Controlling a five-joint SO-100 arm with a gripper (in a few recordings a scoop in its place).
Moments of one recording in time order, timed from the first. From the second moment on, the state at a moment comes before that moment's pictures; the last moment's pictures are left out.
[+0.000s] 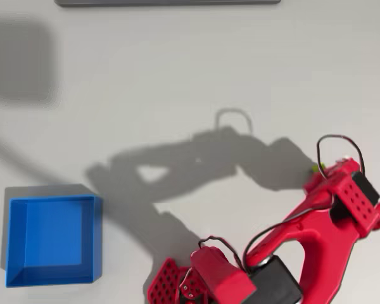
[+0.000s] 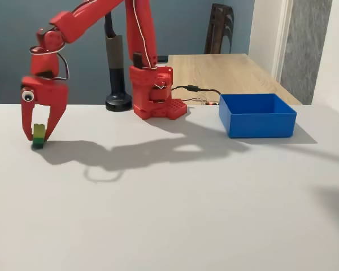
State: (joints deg) arm 55.5 90.2 118.0 42.5 12.4
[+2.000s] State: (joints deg) arm -50.1 106.6 105.6 73.3 4.5
